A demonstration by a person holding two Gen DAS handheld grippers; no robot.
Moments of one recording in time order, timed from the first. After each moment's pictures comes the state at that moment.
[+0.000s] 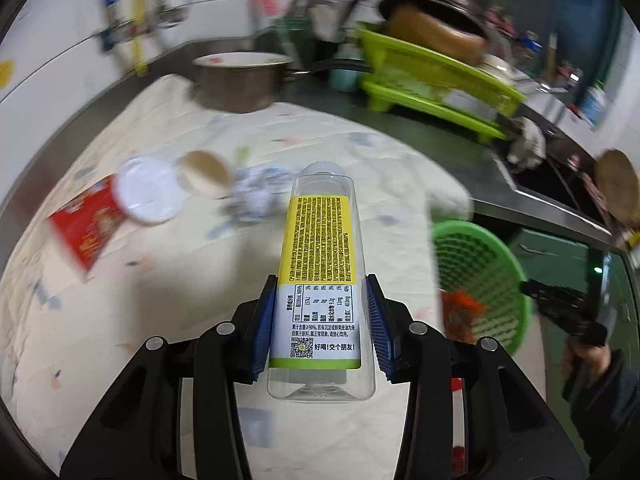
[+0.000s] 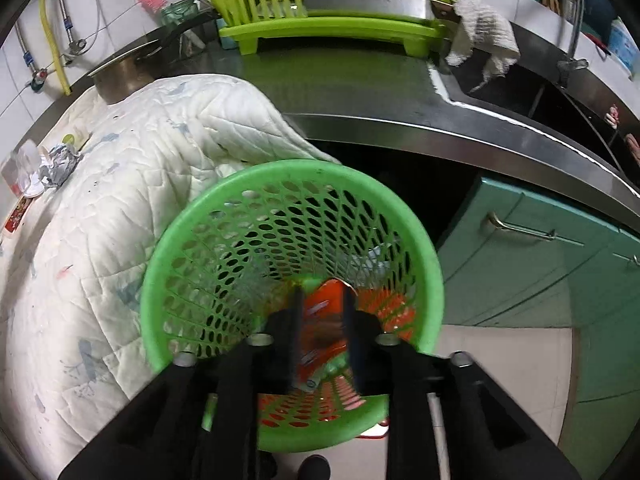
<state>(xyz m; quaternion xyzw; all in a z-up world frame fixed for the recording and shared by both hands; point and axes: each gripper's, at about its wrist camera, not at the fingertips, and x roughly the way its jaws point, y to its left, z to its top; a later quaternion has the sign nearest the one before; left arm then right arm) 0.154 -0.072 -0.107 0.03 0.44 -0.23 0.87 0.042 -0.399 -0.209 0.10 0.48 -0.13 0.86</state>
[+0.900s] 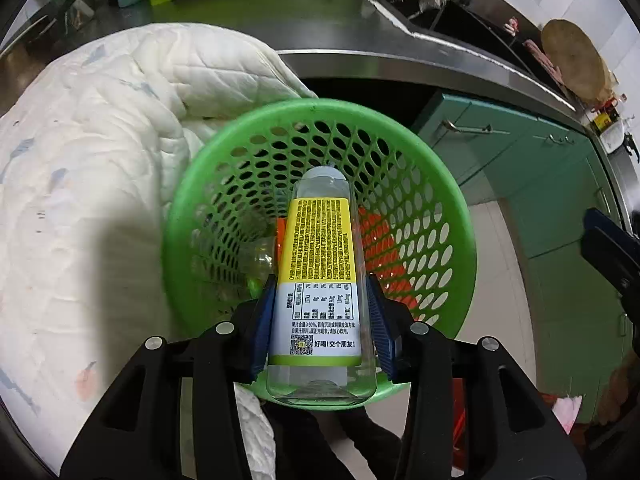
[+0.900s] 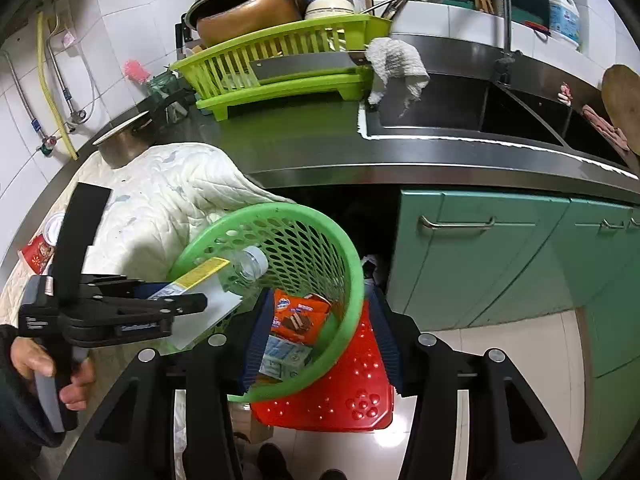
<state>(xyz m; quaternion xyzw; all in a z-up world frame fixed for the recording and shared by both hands) 0.123 -0.318 -0.232 0.14 0.55 -0.35 0.74 -0.049 -0.430 -0.147 0.15 0.40 -0.16 0.89</state>
